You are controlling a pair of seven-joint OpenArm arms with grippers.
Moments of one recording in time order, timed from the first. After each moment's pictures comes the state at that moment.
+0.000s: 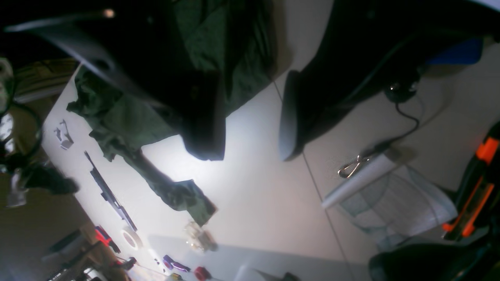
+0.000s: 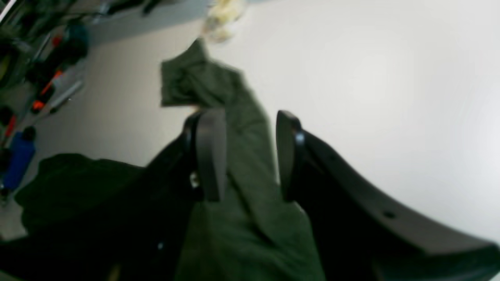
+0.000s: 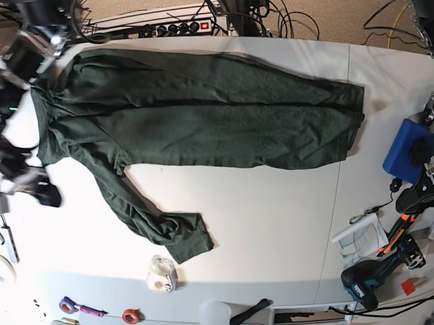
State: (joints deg) left arm -19.7 -36.0 -21.5 64.7 -81.7 -43.5 74.3; right arm 14.6 21.2 39.3 80.4 50.9 39.8 -69.1
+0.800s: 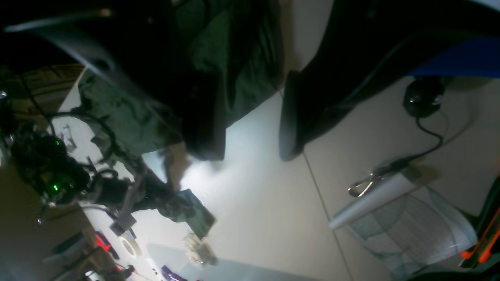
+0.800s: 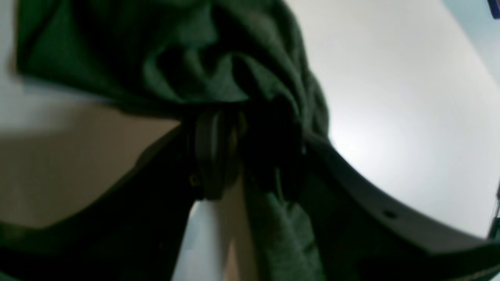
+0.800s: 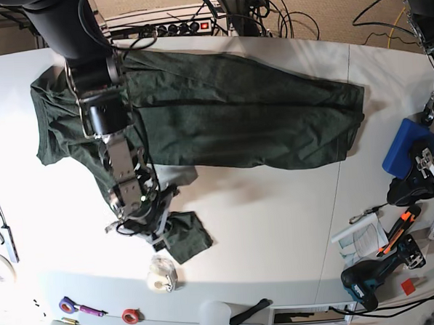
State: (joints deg) left arm -18.1 -34.1 -21.5 64.7 -80.3 -43.5 74.3; right arm 32.6 8.3 -12.2 52.5 -14.5 11.2 -40.0
